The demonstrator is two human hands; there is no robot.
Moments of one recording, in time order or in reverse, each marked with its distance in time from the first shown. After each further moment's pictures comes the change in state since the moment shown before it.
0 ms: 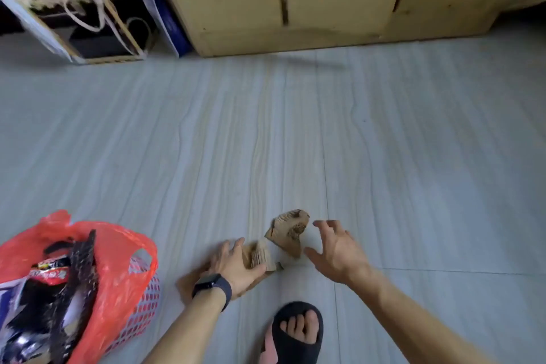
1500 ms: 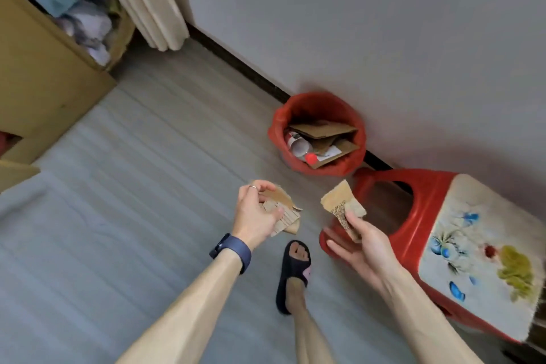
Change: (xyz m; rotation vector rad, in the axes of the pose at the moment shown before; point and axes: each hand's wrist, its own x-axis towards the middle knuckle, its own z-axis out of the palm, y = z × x) left_hand -0.410 0.699 -0.040 -0.177 -0.539 0.804; right_hand -0.468 0.319 -0.435 2.064 0.850 1.036
